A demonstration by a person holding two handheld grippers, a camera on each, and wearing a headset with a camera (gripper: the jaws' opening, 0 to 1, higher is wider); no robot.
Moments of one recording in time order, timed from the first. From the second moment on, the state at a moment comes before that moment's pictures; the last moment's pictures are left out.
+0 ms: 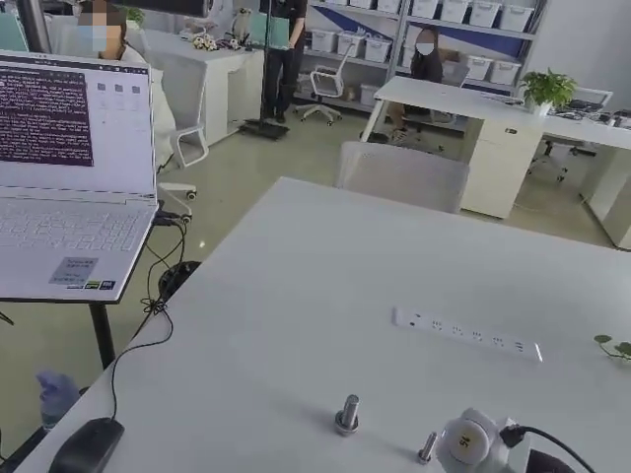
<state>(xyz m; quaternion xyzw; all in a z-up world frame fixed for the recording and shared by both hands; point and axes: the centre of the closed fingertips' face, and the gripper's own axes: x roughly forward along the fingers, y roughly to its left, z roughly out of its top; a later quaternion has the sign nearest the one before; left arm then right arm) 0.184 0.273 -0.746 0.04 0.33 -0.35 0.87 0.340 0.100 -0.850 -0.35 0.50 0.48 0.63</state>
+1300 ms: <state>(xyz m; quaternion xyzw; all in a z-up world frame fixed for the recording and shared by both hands) 0.187 0.279 -0.750 0.03 0.33 -0.34 0.88 0.428 0.115 -0.806 -0.37 0.46 0.47 0.66</state>
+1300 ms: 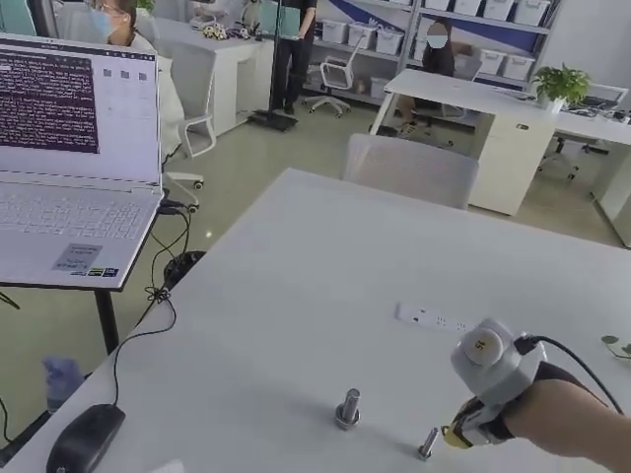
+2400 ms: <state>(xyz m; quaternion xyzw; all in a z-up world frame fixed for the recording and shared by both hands) 0.185 0.287 -0.757 0.02 0.34 -0.34 0.88 0.429 0.126 -0.825 -0.38 0.47 0.47 0.65</state>
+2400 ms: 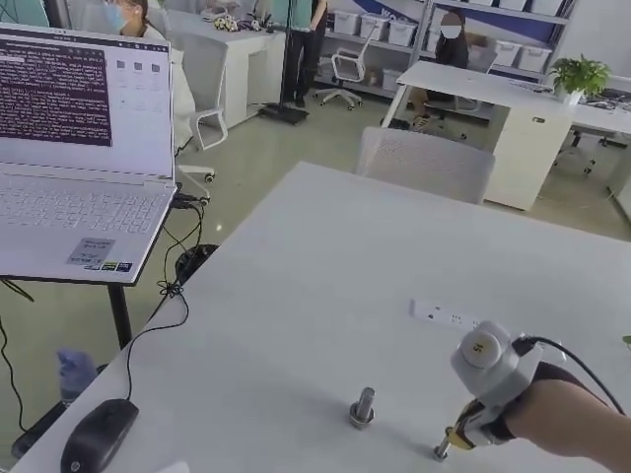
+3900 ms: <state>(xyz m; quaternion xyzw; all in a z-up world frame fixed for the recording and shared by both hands) 0.183 0.294 -0.770 0.02 0.36 -0.33 0.87 0.431 0.128 -0.870 -0.40 0.47 0.47 0.62</state>
